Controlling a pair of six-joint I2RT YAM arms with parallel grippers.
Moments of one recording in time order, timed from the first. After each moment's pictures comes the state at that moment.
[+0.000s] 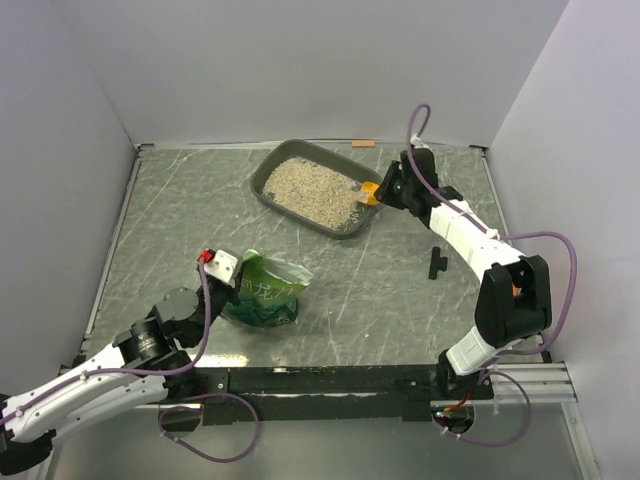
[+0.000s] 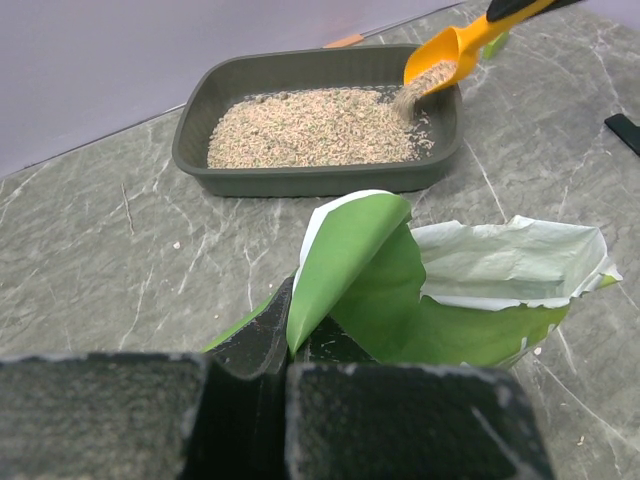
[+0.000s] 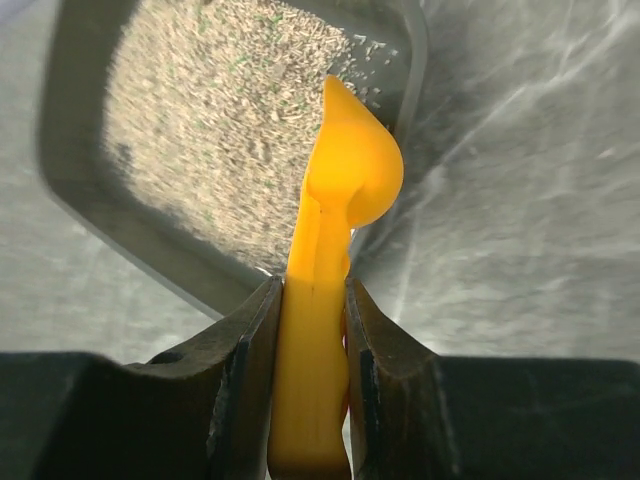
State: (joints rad) left arm -1.01 0.44 0.48 -0.09 -0.55 0.06; right arm 0.26 1.57 1.21 -0.27 -0.01 0.59
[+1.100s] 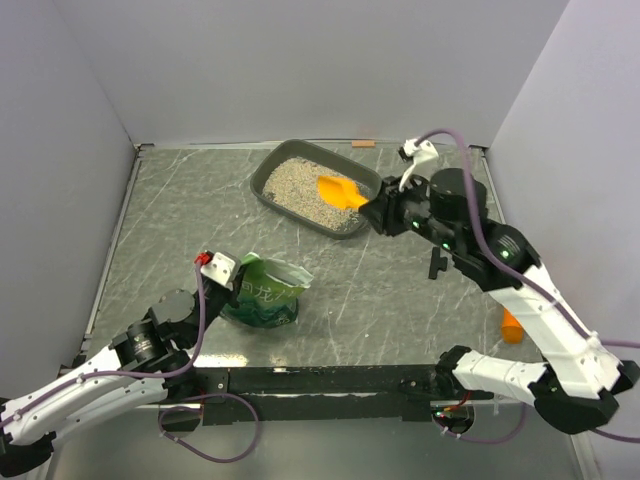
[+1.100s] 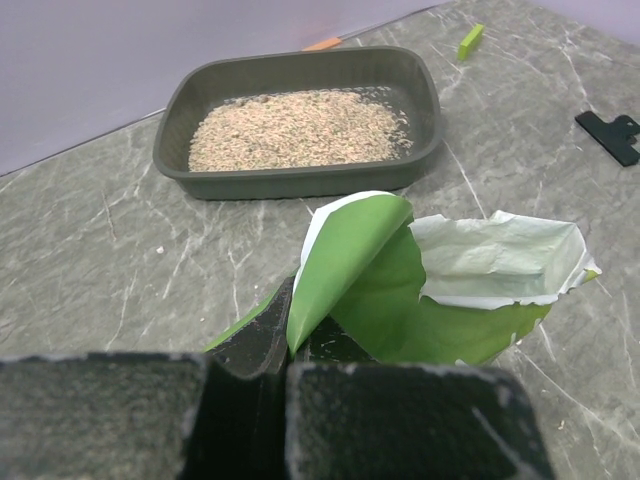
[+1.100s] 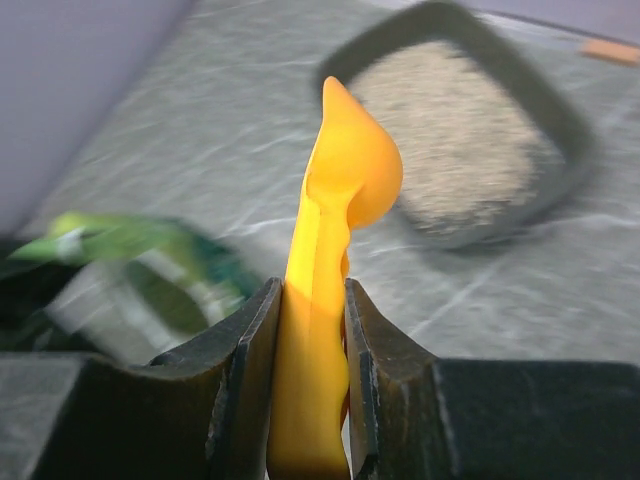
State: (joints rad) left arm -1.01 0.40 0.48 -0.12 -0.51 0.05; right arm 0.70 1.08 1.45 -0.69 0.08 0.26
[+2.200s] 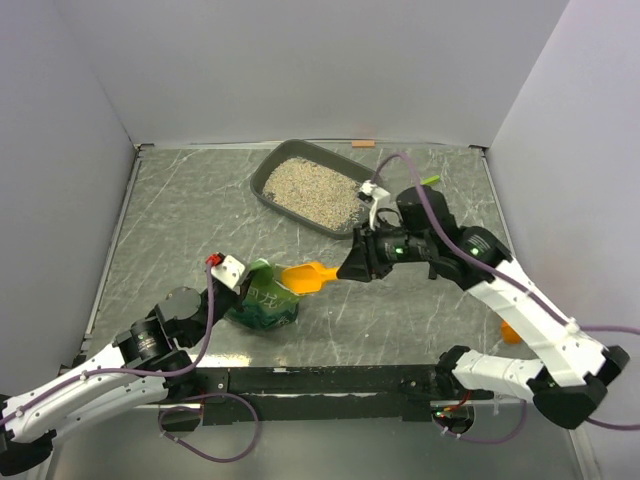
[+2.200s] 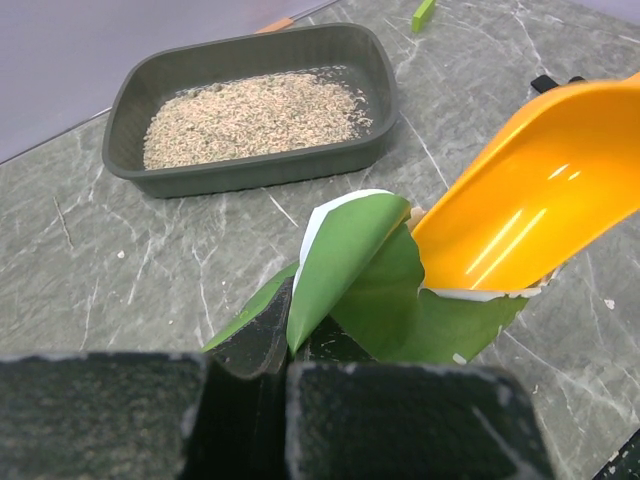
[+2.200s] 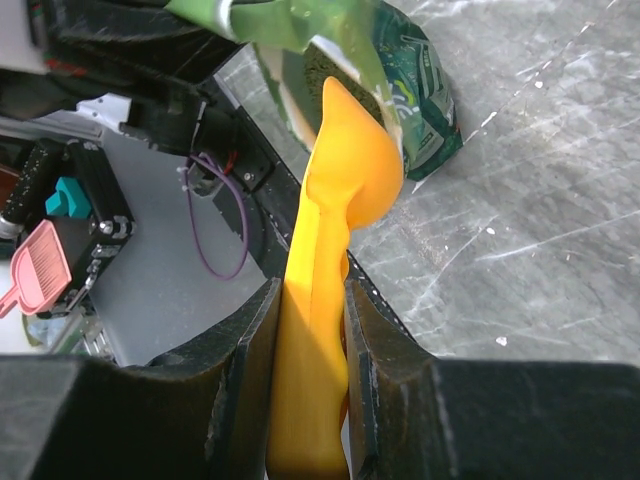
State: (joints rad) left arm -1.01 0.44 0.48 -0.13 -0.40 0.05; right arm 0.72 1.07 1.30 -0.85 -0.46 0.36
